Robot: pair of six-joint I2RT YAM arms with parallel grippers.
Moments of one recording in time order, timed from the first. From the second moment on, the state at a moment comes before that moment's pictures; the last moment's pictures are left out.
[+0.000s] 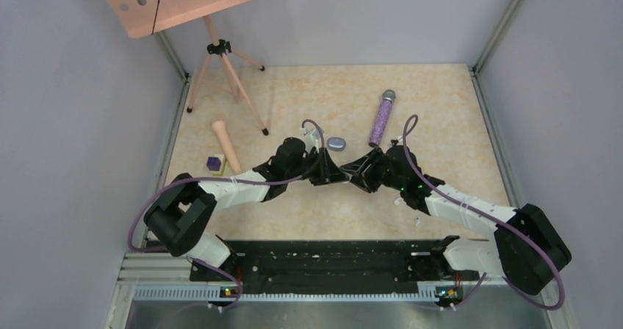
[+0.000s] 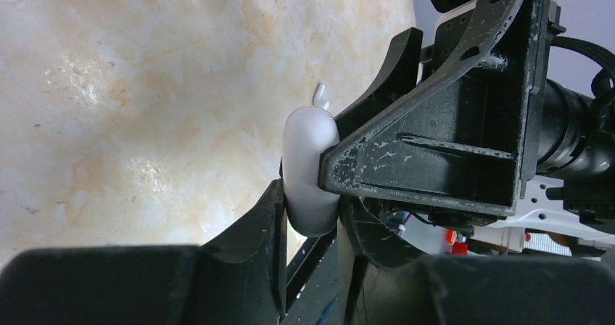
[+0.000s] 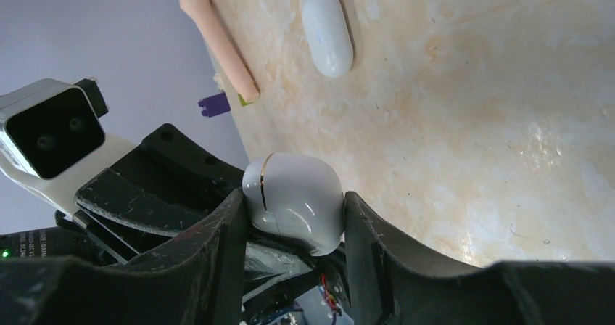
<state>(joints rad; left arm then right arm) -0.73 1.51 0.70 0.38 0.43 -0.91 0.62 1.18 0.50 0.17 -0.19 1.39</state>
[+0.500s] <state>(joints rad) -0.70 1.51 0.73 0.31 0.60 -0.77 0.50 0.94 0.46 0.12 -0.23 1.24</state>
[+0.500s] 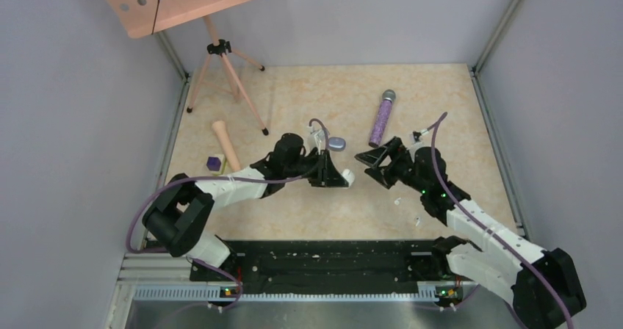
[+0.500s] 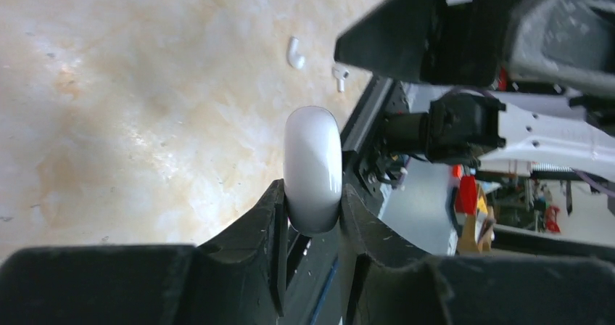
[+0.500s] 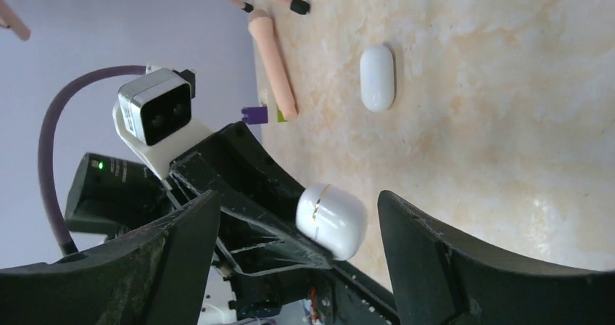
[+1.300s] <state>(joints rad) -0.67 1.61 0.79 0.86 1.04 -1.18 0.45 0.70 0.26 0.49 -0.48 1.05</state>
